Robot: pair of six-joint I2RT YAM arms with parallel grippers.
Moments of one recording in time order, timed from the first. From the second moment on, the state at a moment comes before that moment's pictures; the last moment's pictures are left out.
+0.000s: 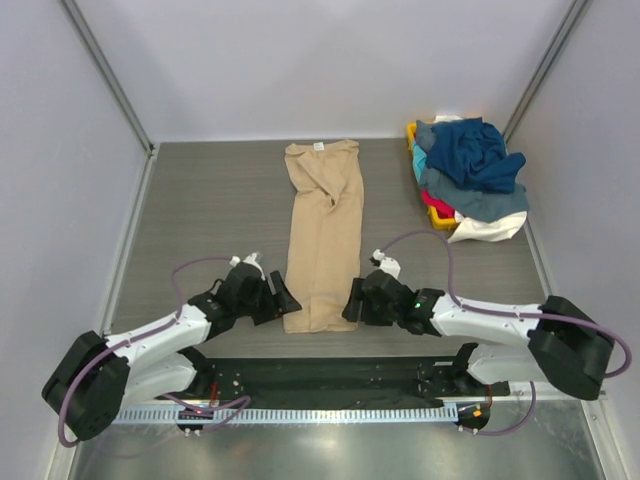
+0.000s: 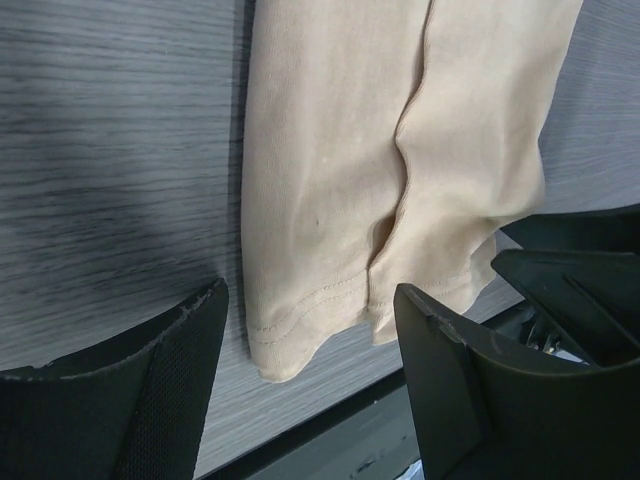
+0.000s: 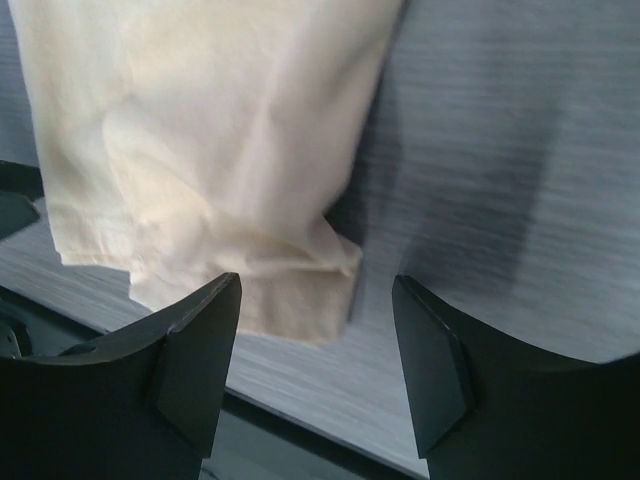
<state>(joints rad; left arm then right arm) -0.66 1.06 0.35 -0.09 0.13 -0.95 0.95 1.25 0.50 -0.14 0.14 0.96</state>
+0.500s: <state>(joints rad) -0.68 1.02 0.32 -0.10 0.13 -0.98 0.99 1.20 0.43 -0.08 0.17 1.02</state>
